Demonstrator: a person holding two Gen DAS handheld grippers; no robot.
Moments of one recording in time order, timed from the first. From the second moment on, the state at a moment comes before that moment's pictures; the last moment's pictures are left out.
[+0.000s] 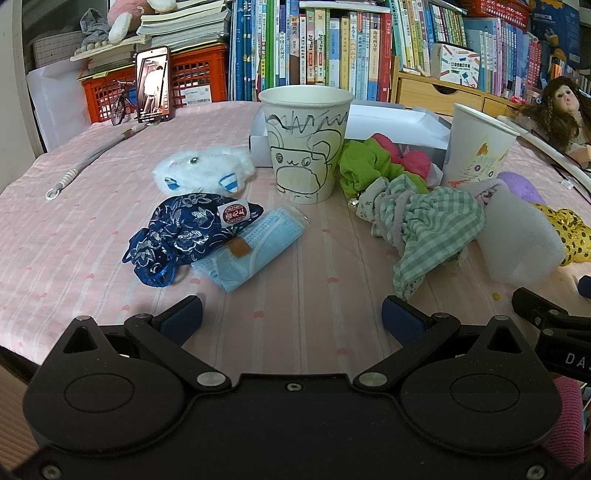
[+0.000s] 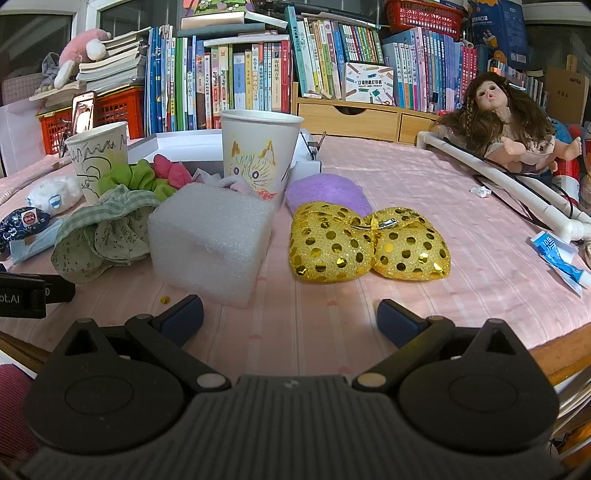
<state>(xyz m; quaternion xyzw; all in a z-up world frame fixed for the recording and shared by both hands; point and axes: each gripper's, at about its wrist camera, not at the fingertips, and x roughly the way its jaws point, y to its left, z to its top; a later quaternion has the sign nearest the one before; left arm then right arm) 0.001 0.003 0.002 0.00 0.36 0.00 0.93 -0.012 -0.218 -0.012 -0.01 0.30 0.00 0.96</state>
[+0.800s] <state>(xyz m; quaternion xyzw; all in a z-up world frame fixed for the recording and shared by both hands) -0.008 0.019 0.006 -0.02 0.34 0.00 0.94 -0.021 -0.220 -0.009 0.05 0.25 0.03 0.97</state>
